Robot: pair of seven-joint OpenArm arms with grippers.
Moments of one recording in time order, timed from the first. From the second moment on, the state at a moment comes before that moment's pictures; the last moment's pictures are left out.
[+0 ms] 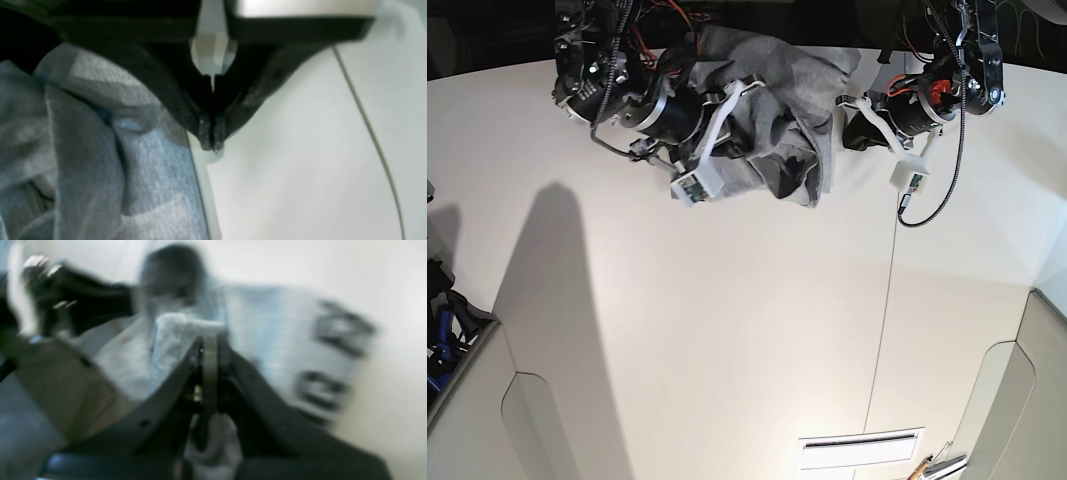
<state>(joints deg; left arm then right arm) 20.1 -10.2 -11.4 99.9 -32.0 -23.4 54.9 -17.1 -3.4 -13.9 119.5 19.4 18.9 -70.5</state>
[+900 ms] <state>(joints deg) 22.3 -10.2 -33.2 114.6 -58.8 -31.1 62.0 -9.4 -3.1 -14.4 119.6 12.0 17.3 -66.6</state>
